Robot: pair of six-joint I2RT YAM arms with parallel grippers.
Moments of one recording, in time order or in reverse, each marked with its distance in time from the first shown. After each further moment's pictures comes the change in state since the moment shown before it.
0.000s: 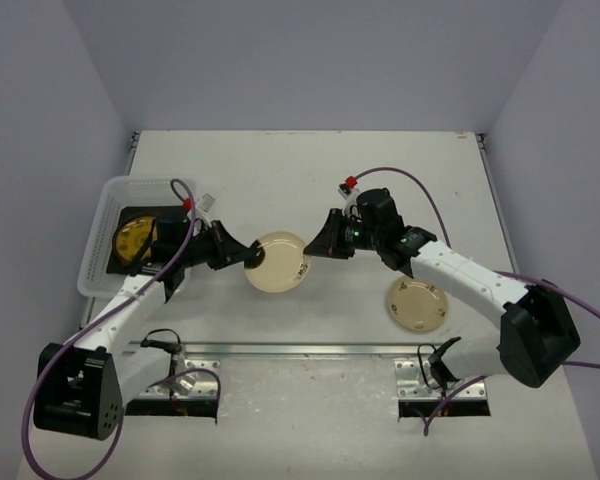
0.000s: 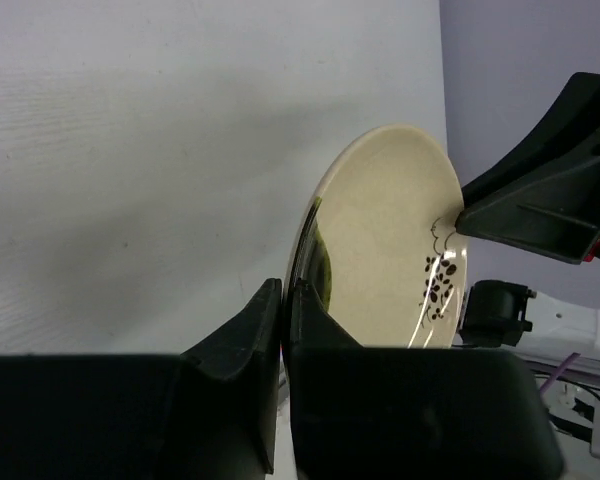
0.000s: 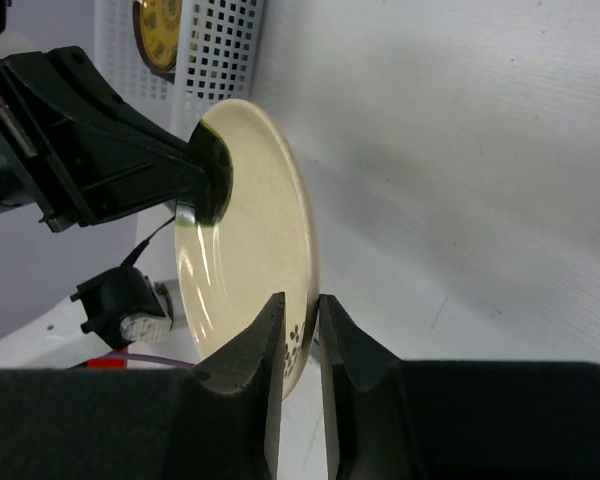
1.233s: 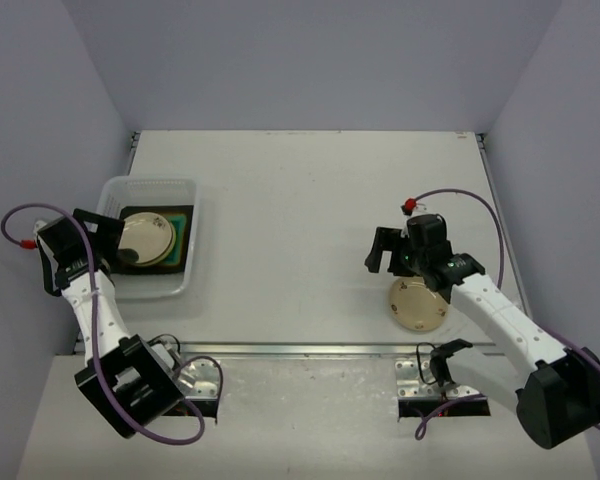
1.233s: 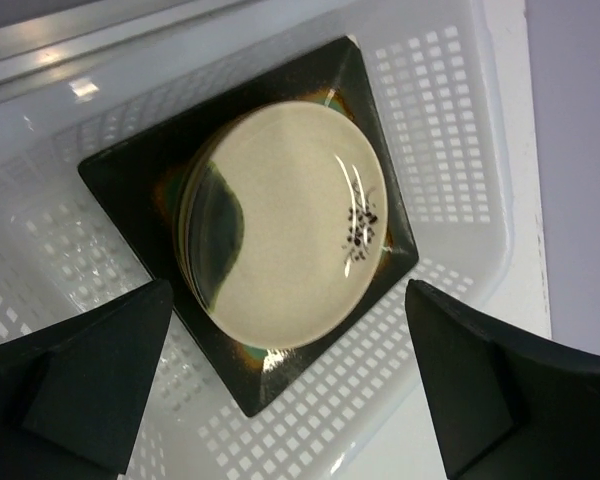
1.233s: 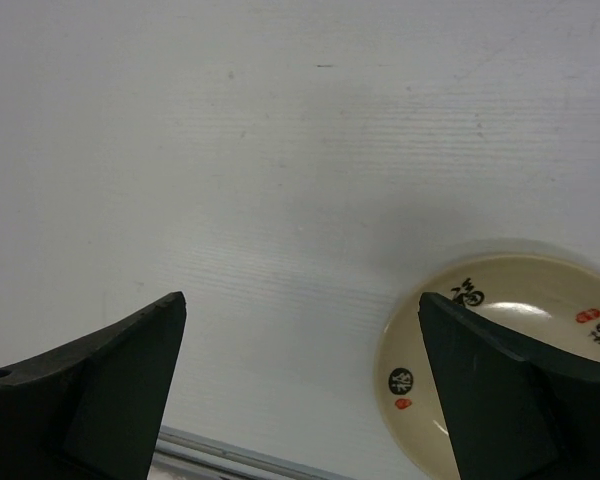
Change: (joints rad) left arm 0.829 -0.006 0.199 -0.325 -0.537 -0.084; right arm -0.257 -0.338 -0.238 -0.313 0.388 -0.352
